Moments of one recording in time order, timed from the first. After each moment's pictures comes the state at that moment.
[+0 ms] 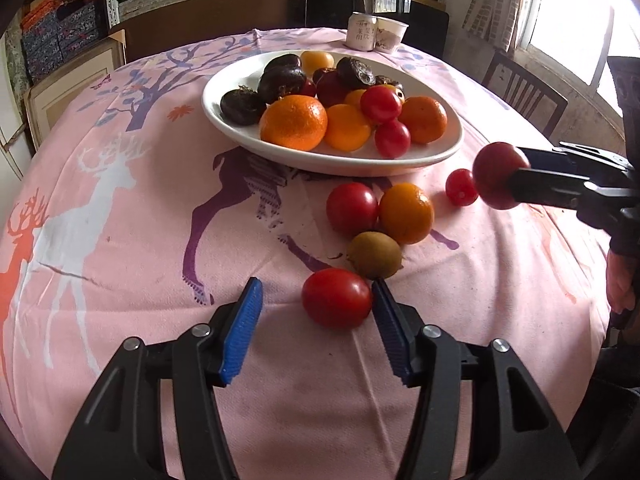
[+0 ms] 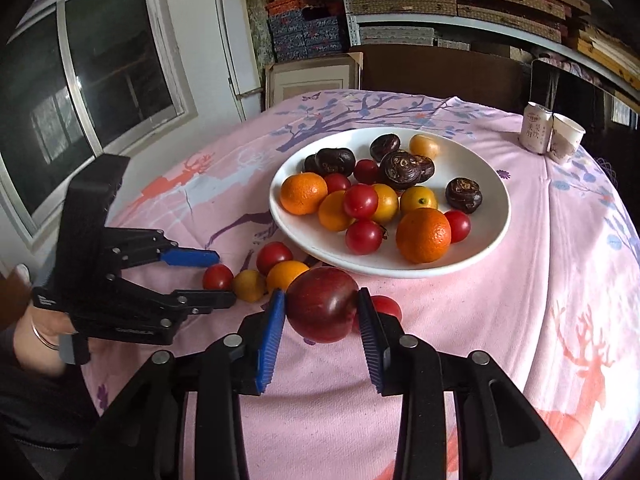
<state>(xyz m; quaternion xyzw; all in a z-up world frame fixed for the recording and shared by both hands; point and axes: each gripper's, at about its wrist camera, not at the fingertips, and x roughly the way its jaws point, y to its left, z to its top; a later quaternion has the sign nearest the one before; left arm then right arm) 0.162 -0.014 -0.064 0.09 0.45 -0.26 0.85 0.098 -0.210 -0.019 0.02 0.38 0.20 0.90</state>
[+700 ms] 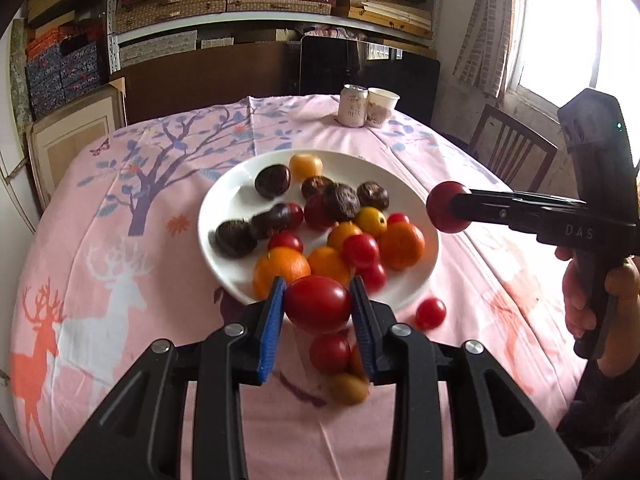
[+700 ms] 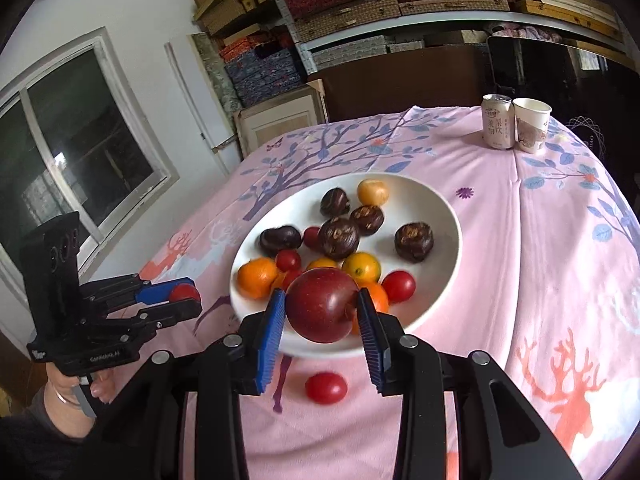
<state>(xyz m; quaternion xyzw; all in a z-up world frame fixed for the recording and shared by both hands) 0.207 -0.048 0.012 0.07 0.37 -0.27 0.89 0.172 -0.259 0.009 0.12 0.36 0.16 0.91</state>
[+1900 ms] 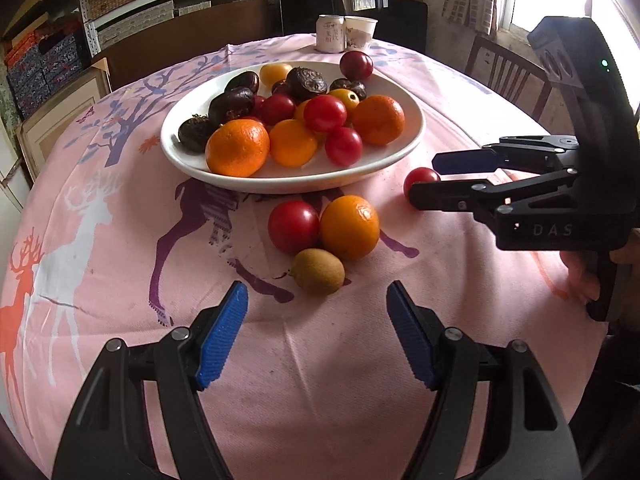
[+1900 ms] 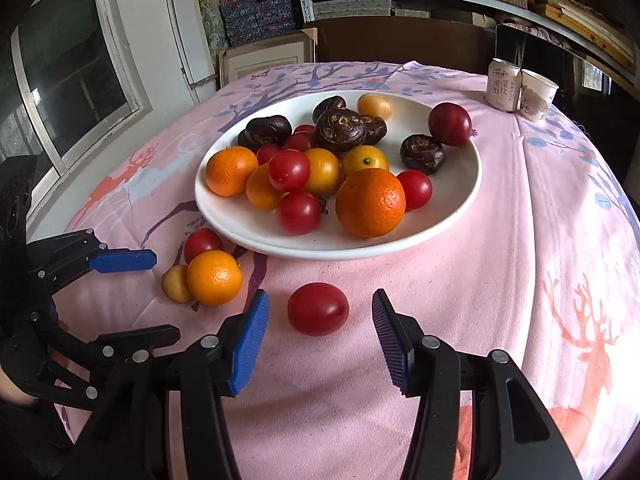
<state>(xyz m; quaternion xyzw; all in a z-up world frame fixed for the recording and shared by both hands) 0.145 -0.050 -0.058 0.14 0.43 -0.27 0.85 0.138 -0.215 -0.063 0.01 0.44 0.13 0.89</state>
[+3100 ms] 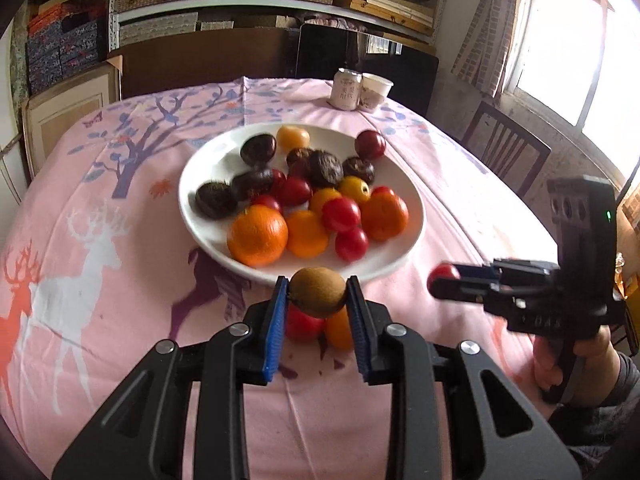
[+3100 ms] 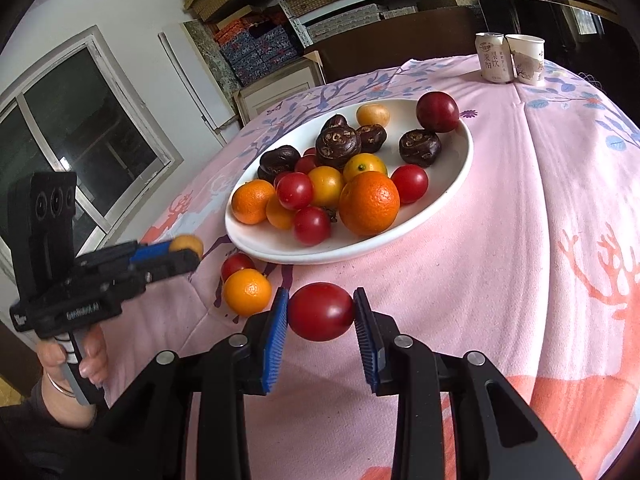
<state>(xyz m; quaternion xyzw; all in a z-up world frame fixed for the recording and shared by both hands) 0.186 -0.046 -0.006 0.05 0.39 -0.28 0.88 0.120 -0.257 -0.063 0.15 0.40 0.19 0.88</state>
